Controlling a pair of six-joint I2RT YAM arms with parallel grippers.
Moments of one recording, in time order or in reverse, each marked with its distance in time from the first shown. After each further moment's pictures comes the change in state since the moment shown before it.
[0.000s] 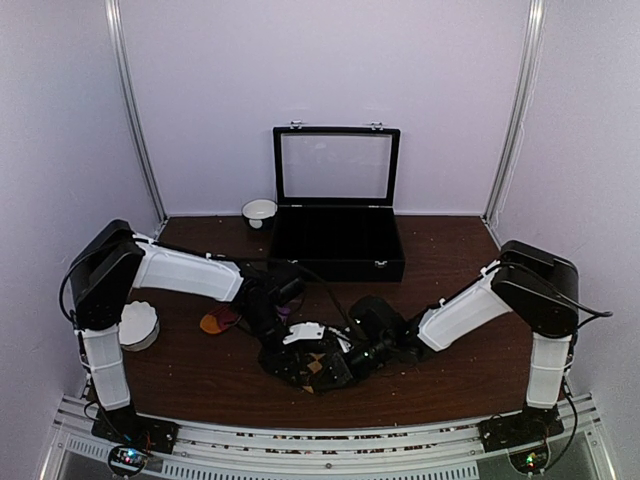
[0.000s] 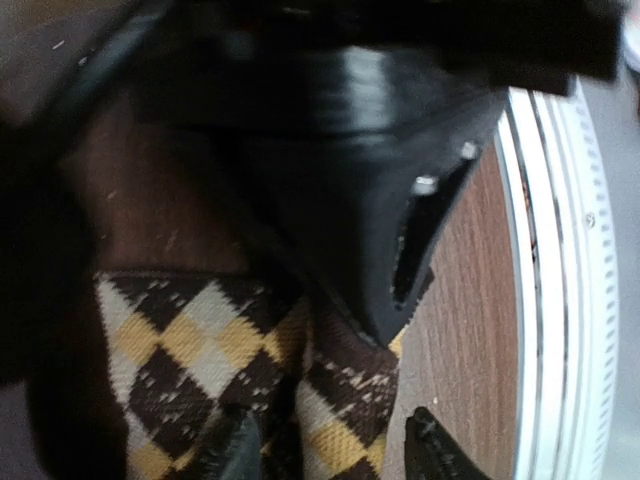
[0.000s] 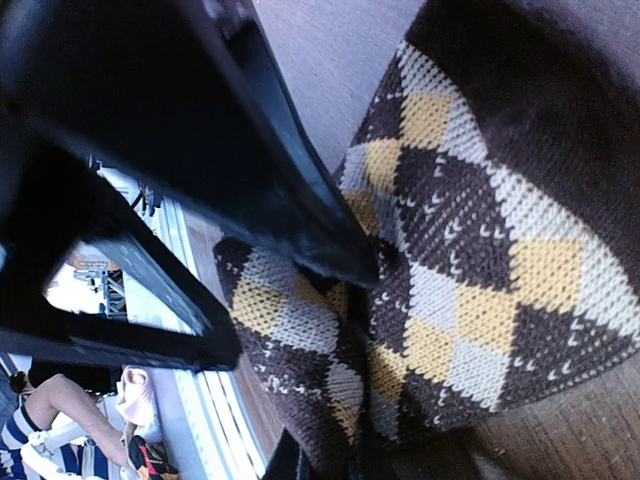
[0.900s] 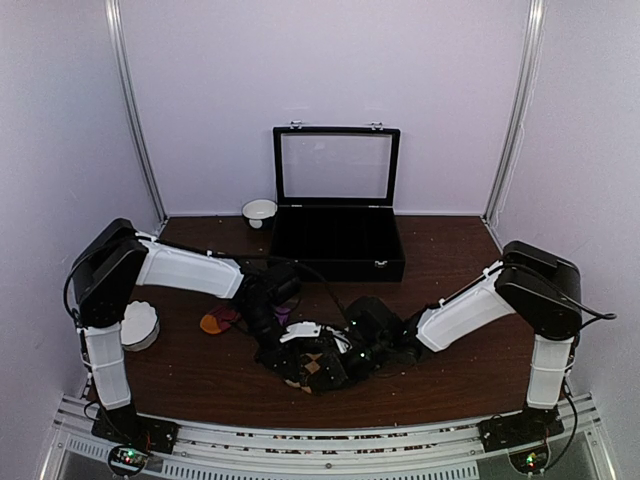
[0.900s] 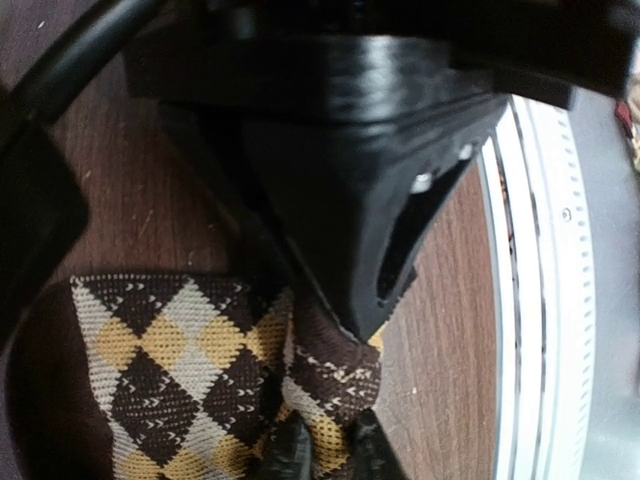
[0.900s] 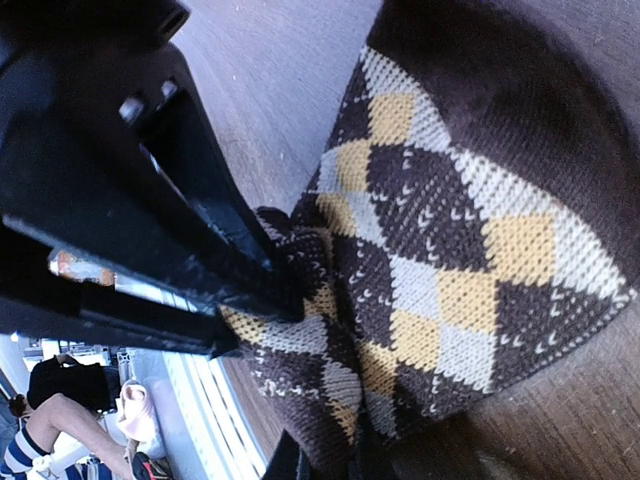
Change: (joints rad) left arm 0.021 0.020 0.013 -0.059 0.064 0.013; right arm 0.028 -0.014 0.025 -0.053 0.064 0.055
